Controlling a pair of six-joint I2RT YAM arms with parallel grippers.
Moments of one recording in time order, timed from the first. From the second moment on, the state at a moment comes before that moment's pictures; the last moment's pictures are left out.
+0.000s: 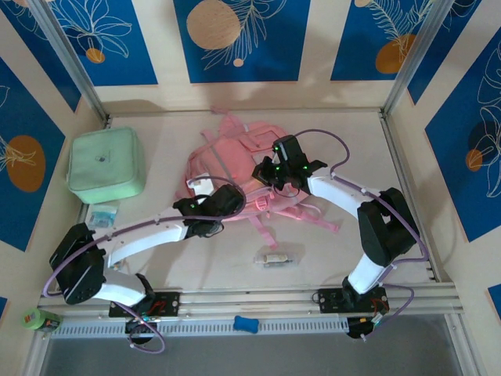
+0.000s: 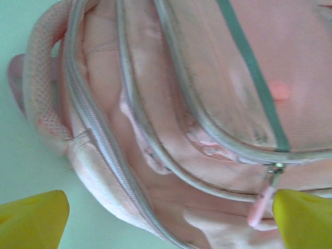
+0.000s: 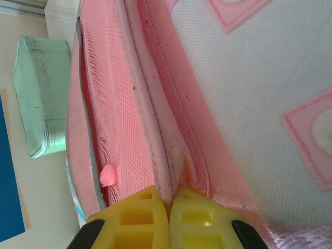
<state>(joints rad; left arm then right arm) -0.95 1.40 0.95 -0.54 -0.61 -1.17 0.54 1.66 1.13 -0.23 -0.34 0.98</state>
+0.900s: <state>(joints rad) -0.93 1.63 1.15 -0.52 -0.46 -0.90 0.53 1.66 1.13 -0.23 -0.36 0.98</state>
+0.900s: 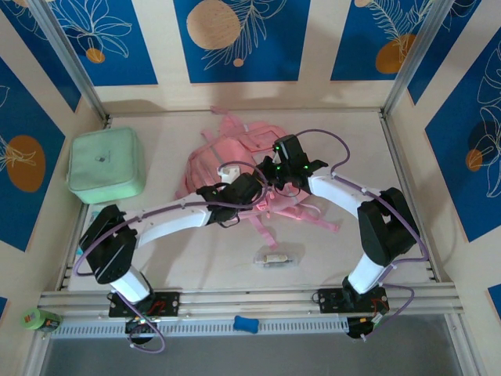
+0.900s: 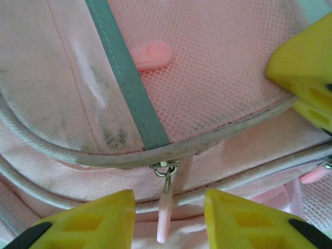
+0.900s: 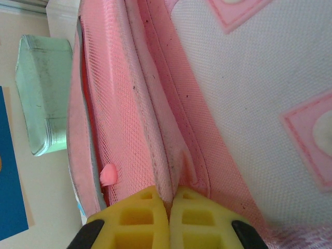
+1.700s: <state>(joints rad) -0.81 1.52 1.05 -0.46 -0.34 -0.69 0.48 1.67 1.21 -0.34 -0.42 0.84</state>
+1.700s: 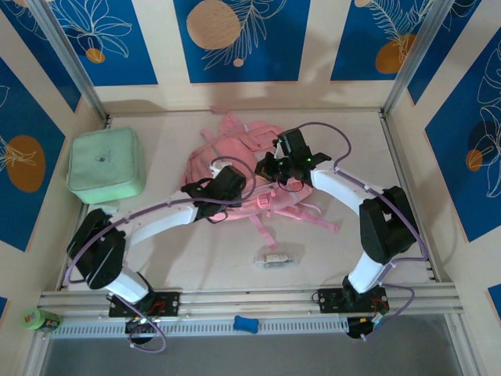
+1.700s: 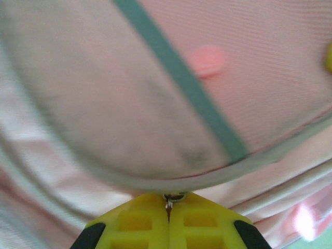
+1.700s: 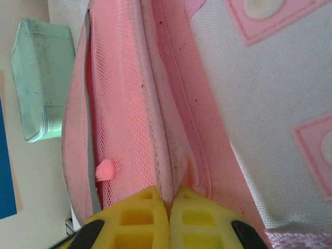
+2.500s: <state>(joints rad) -0.90 1.54 1.06 -0.35 -0.17 -0.52 0.32 1.92 1.63 -0.58 -0.57 0.60</state>
